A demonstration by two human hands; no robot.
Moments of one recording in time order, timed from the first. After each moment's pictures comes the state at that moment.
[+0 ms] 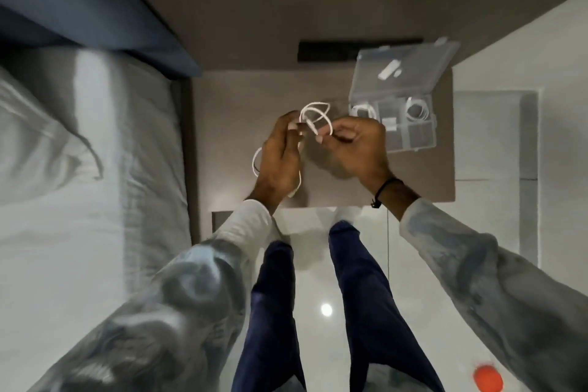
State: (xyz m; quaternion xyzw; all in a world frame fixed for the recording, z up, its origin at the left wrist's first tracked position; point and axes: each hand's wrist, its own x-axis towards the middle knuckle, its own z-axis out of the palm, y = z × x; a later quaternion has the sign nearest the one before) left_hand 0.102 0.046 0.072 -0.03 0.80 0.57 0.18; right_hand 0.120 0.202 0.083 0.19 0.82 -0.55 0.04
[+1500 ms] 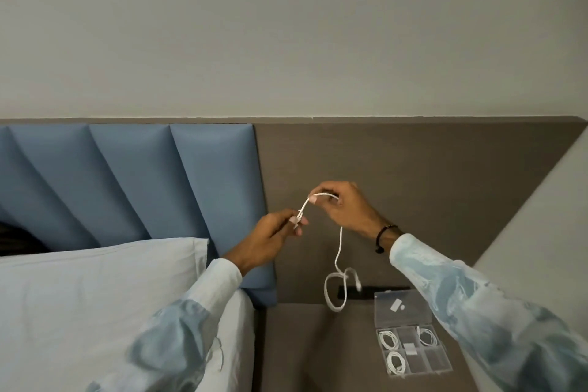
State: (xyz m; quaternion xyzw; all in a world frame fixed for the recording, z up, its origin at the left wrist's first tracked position) left_hand -0.001 -0.113 0.498 0.30 0.82 0.49 0.08; right_hand -0.001 0.106 0.527 -0.13 0.88 -0.44 -0.12
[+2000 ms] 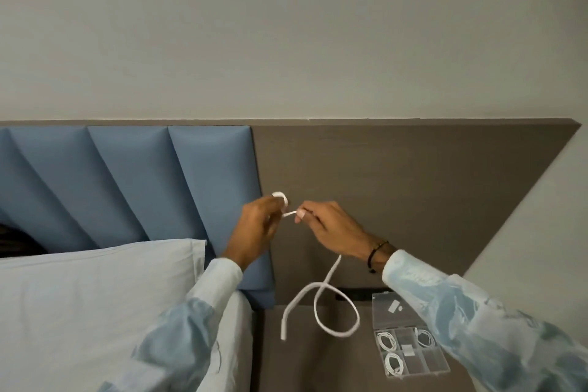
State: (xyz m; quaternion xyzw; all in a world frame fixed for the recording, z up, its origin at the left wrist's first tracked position) left_hand -0.011 -0.119 0.502 0.31 0.83 0.41 -0.20; right_hand 0.032 0.082 0.527 -0.22 0.92 -0.32 -0.10
